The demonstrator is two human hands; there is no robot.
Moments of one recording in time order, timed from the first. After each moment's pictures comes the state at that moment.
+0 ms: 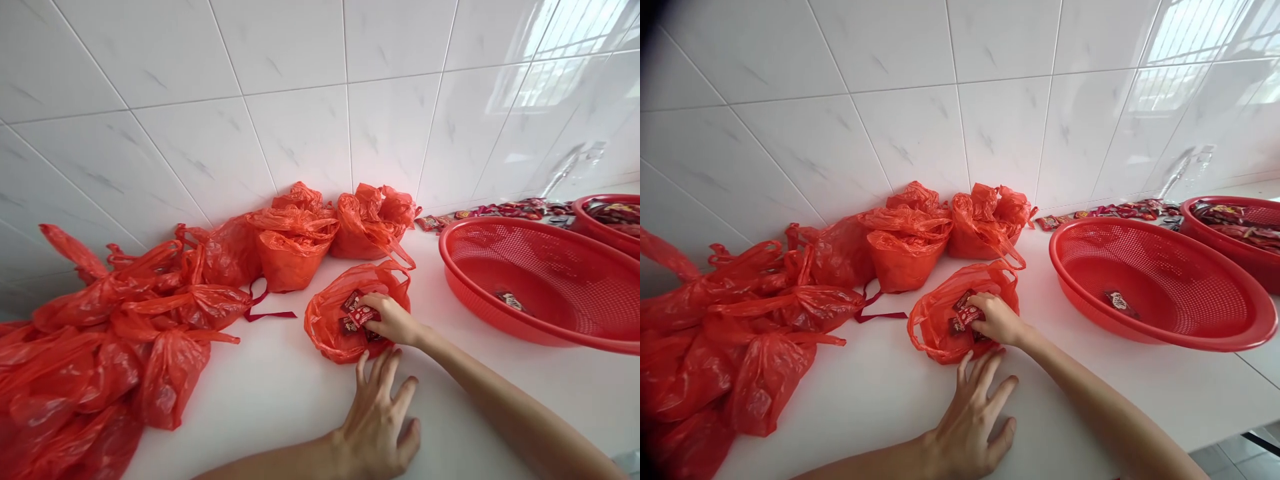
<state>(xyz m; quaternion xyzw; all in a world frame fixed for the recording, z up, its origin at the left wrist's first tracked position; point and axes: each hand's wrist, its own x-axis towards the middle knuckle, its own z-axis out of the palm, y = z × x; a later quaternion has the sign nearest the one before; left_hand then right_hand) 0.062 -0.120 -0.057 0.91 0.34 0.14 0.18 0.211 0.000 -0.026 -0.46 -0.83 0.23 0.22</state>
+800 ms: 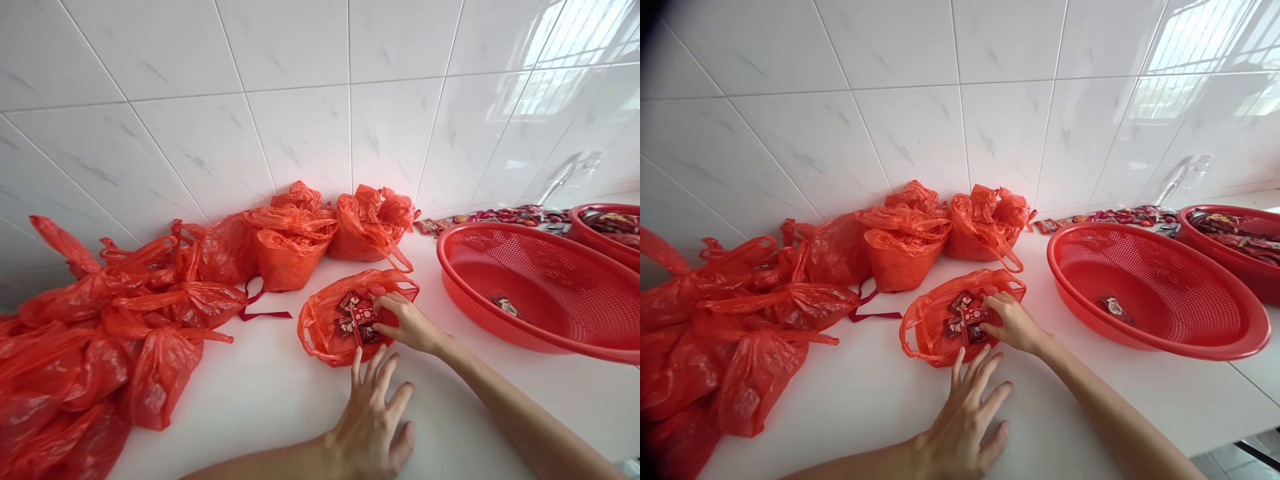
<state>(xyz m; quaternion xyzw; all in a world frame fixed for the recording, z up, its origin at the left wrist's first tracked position) 0.061 -0.119 -0.057 0.92 0.33 0.16 0.15 0.248 -0.011 -0.032 -0.46 -0.82 0.21 0.26</state>
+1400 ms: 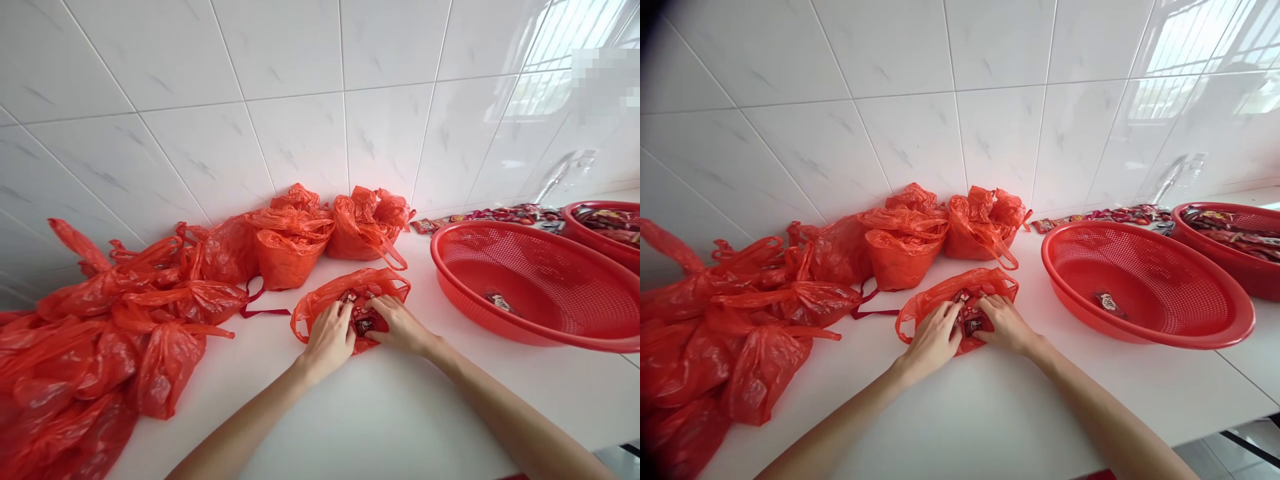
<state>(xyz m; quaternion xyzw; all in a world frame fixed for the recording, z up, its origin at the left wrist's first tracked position) 0.037 -0.029 -0.037 0.85 0.49 0.18 0.09 0.241 -0.019 -0.045 -0.46 -0.84 0.17 0.24</state>
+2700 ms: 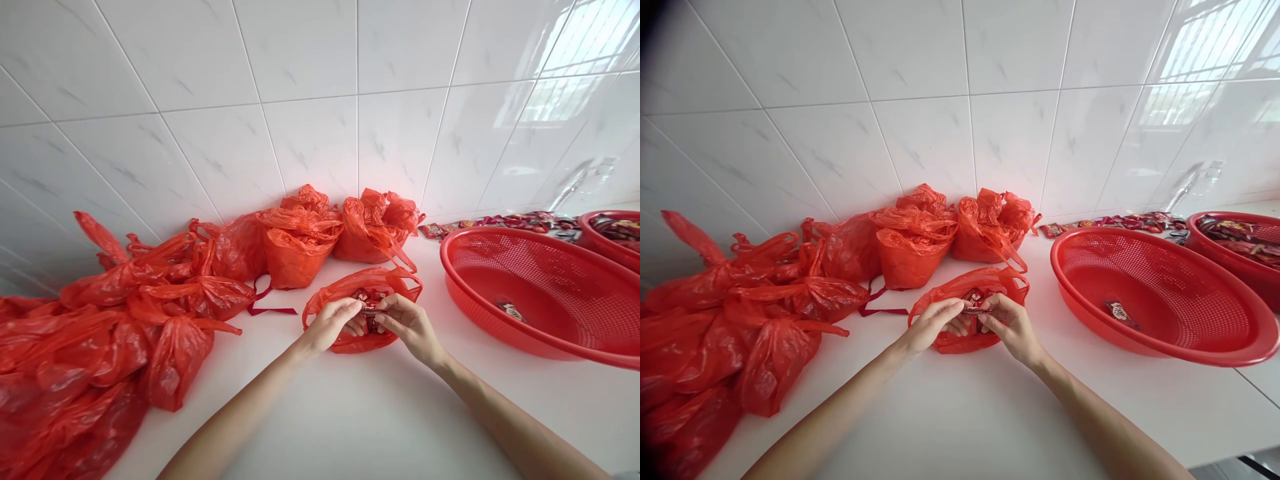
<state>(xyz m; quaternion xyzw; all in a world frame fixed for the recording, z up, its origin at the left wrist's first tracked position) 0.026 -0.015 0.002 0.61 0.41 0.32 0.60 0.228 -0.036 -0.034 -0.35 -0.57 0.52 0.52</state>
